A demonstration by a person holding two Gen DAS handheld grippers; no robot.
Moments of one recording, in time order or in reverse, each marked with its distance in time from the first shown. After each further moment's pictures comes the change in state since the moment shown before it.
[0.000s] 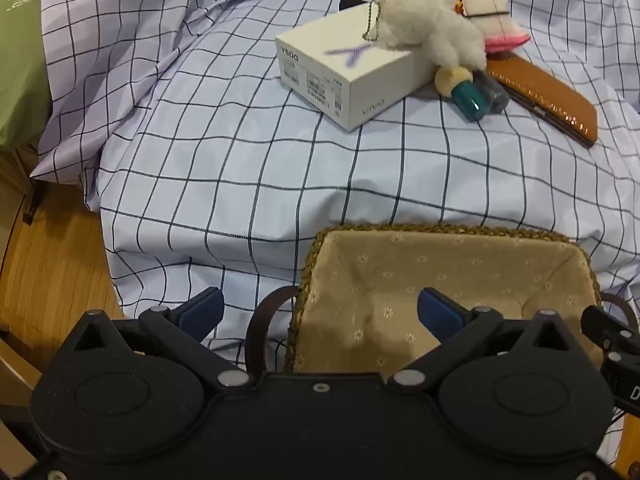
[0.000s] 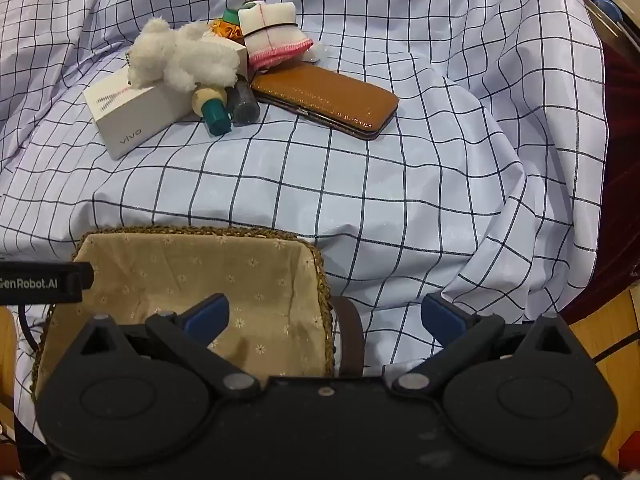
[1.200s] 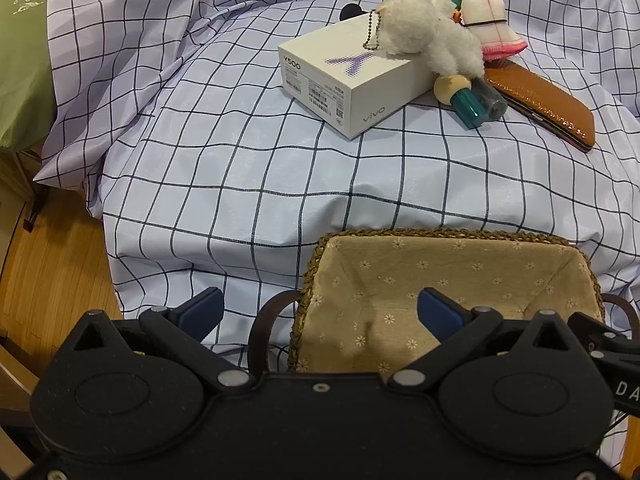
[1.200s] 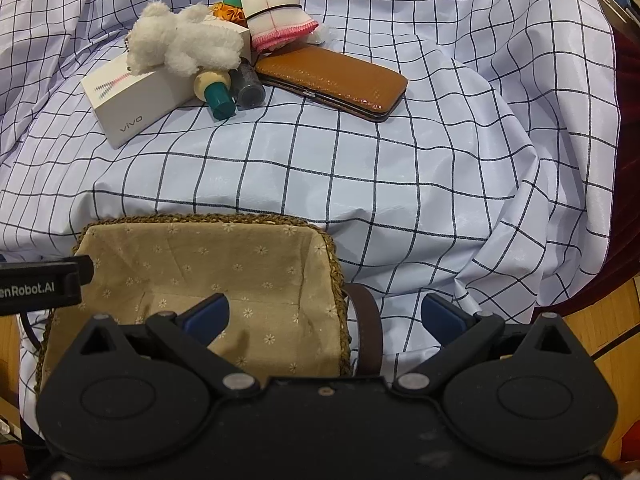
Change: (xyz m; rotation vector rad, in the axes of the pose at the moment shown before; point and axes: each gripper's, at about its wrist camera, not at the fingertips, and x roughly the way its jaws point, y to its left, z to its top) left arm -0.002 -0.002 0.001 0.002 0.005 0.016; right arm 0.006 0.007 0.001 0.009 0.059 0.016
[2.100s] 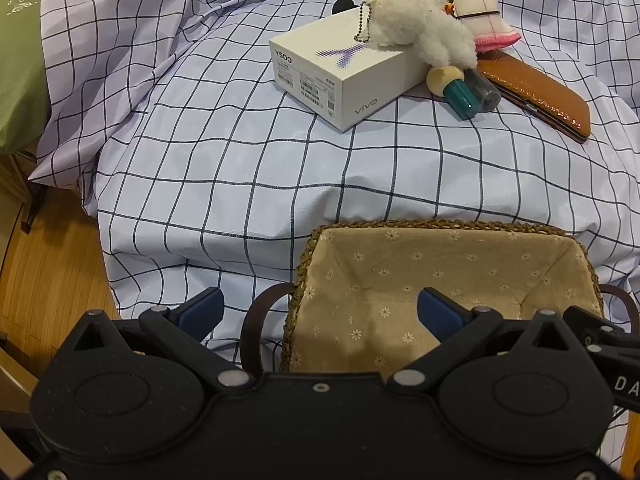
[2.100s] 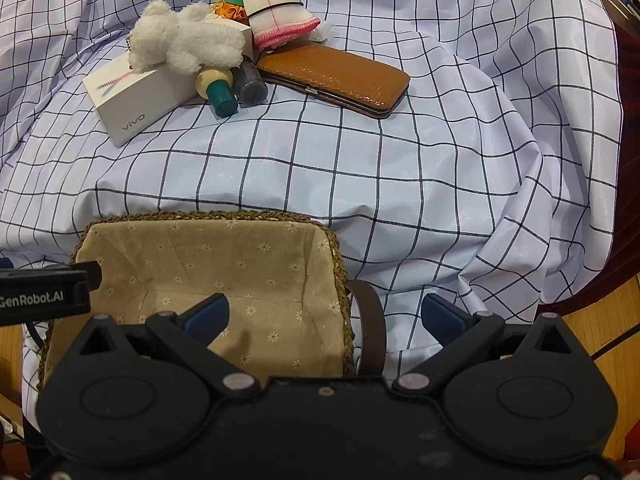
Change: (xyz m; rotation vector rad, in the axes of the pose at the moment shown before) left arm 0.001 -0.004 -0.004 0.011 0.008 -0.009; right arm 0.001 0.001 0.000 0.005 0.004 0.006
